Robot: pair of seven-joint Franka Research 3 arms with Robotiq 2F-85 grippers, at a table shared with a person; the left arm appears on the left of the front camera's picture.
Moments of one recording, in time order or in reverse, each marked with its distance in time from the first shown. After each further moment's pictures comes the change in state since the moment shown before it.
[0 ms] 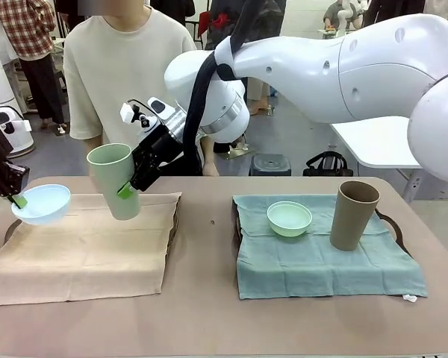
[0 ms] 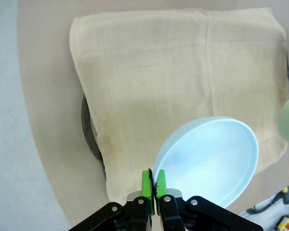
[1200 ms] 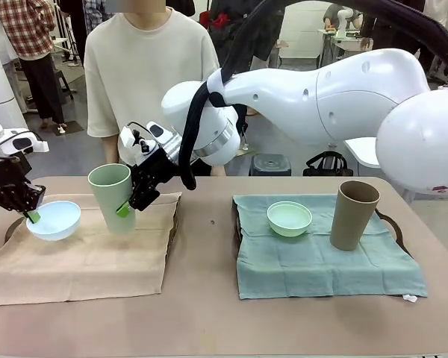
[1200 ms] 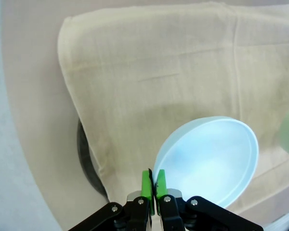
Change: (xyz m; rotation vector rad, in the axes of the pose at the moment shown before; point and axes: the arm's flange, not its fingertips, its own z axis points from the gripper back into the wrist) left arm 0.019 0.004 -0.065 0.052 0.020 -0.028; right arm -0.043 -0.019 -0.045 0.012 -0.043 0.047
